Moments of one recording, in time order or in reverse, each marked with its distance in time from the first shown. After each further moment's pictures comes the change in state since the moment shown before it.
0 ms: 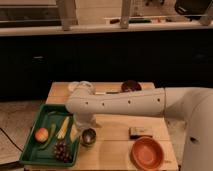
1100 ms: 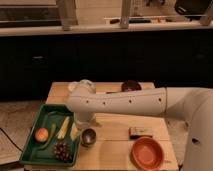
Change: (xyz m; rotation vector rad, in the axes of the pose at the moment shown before) arm 0.003 0.002 -0.007 0.006 0.016 -0.004
